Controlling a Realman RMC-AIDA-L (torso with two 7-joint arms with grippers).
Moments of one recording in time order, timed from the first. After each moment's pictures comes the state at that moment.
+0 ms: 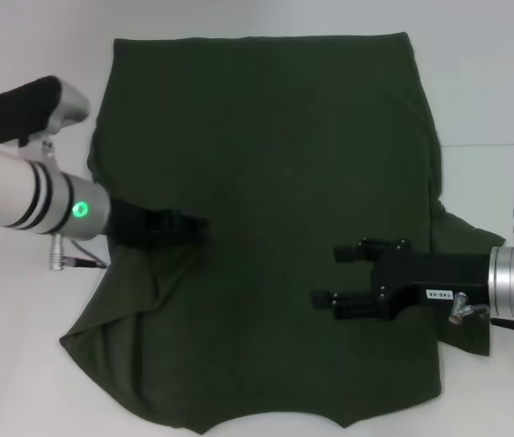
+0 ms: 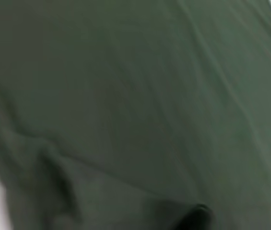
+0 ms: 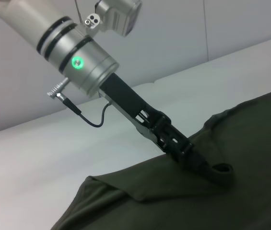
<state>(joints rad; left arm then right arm) -0.94 -2.07 0.73 0.51 2.59 0.98 -2.57 0.67 2.05 -0.81 -0.45 -1.93 -1.32 1.31</state>
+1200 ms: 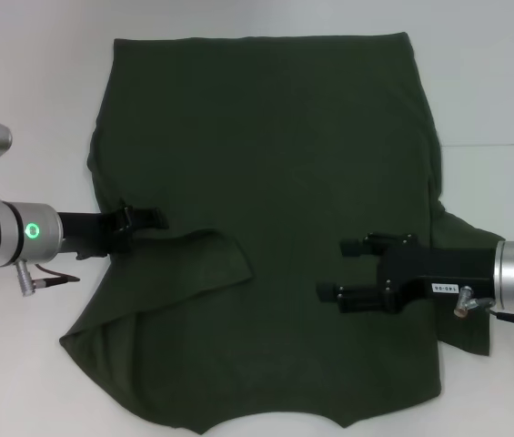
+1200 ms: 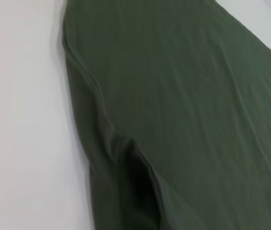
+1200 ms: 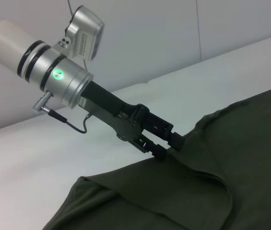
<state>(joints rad) -0.81 -2.04 0.65 0.45 2.35 0.88 -2.53 0.67 2.04 -0.81 -0.46 -1.93 -1.32 1.32</state>
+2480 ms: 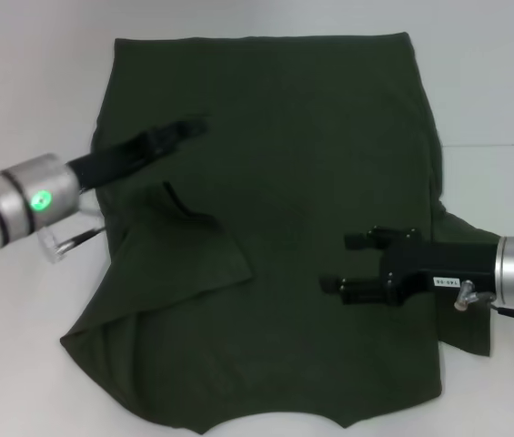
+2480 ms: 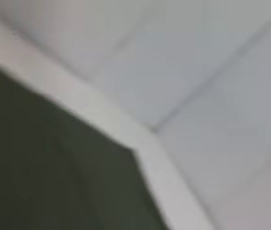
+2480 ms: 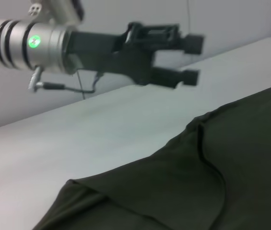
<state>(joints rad) -0.75 -2.08 0.61 0.44 1.74 1.03 -1.95 0.67 2.04 -0.81 -0.46 -1.93 -1.29 1.32</state>
